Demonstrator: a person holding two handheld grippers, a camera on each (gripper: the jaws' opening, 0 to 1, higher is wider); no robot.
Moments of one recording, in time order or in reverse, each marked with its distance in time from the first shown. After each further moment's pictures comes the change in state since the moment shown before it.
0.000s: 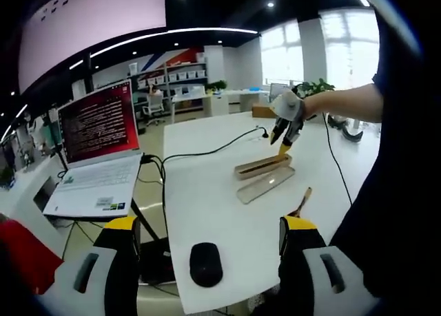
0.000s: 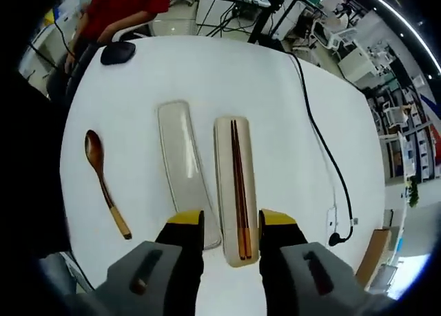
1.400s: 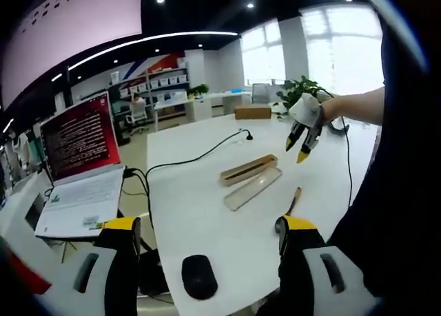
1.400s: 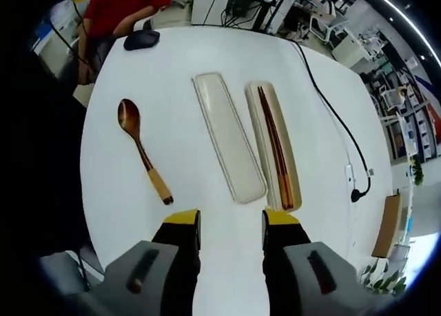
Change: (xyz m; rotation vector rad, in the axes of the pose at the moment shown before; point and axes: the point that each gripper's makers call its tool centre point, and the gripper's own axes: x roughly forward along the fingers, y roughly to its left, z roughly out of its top) left arm 0.016 -0.009 0.009 0.079 -0.024 -0.104; right arm -0.032 0.075 -0.072 0.088 0.014 0.014
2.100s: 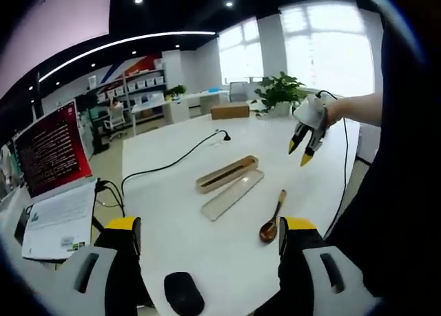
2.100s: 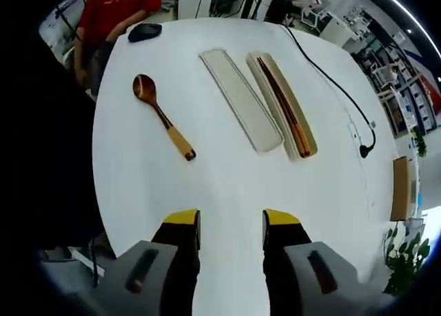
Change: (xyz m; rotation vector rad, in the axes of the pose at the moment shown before) left arm 0.036 -0.039 0.025 0.063 0.001 -0.132; right arm -0.011 0.033 -0.062 0.119 0.006 0.013
